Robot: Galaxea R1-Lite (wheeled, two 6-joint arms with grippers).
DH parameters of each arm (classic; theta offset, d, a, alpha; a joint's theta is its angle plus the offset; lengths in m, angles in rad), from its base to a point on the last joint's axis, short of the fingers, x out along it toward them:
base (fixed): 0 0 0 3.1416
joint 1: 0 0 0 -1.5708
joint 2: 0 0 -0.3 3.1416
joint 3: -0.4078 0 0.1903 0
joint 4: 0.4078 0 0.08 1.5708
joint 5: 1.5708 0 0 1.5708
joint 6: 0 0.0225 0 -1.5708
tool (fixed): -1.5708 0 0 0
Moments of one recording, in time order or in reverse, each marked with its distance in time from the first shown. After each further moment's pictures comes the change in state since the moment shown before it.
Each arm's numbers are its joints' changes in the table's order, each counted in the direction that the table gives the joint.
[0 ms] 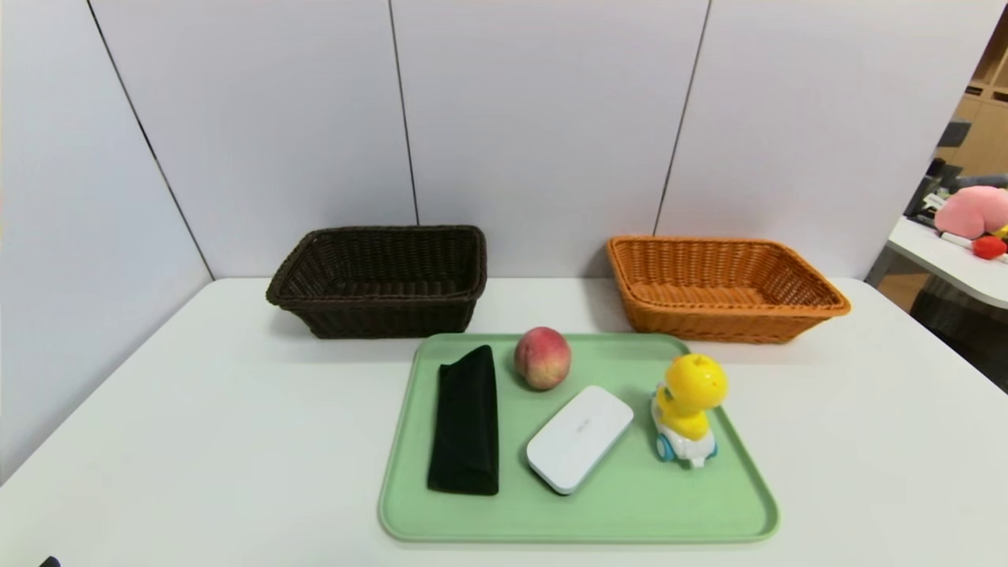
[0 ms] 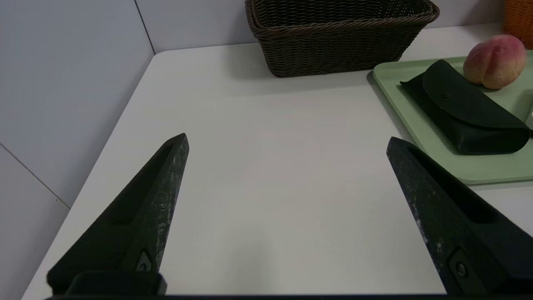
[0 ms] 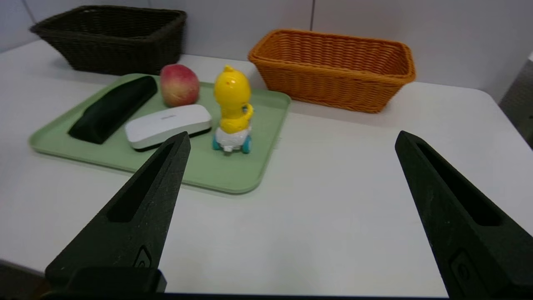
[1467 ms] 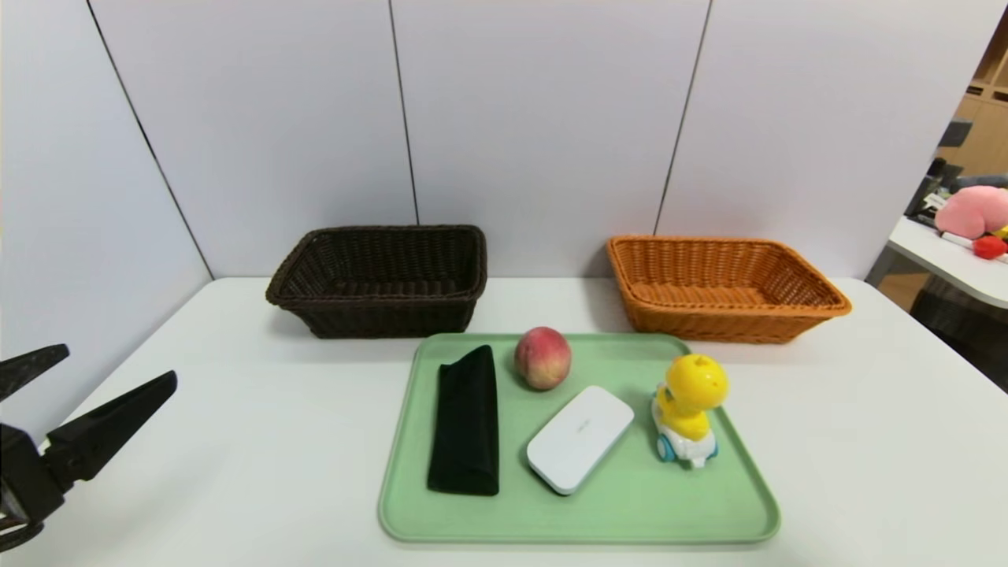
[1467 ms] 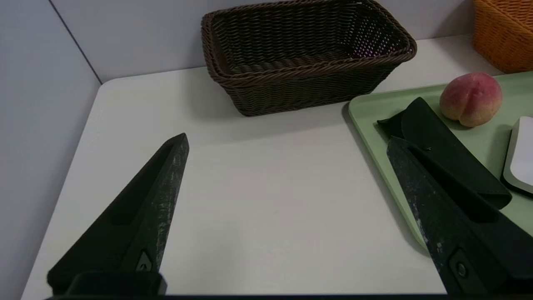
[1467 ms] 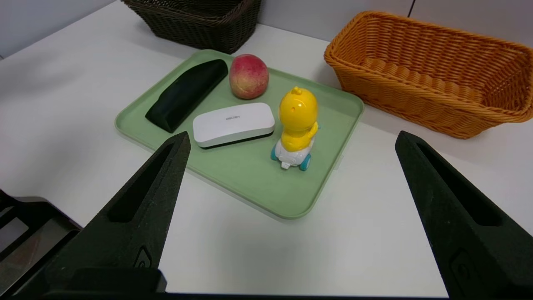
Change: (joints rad) left arm 0.146 -0.577 -0.155 -0.327 0.021 -0.020; right arm 0.105 -0.502 -0.278 0.029 0.350 -0.099
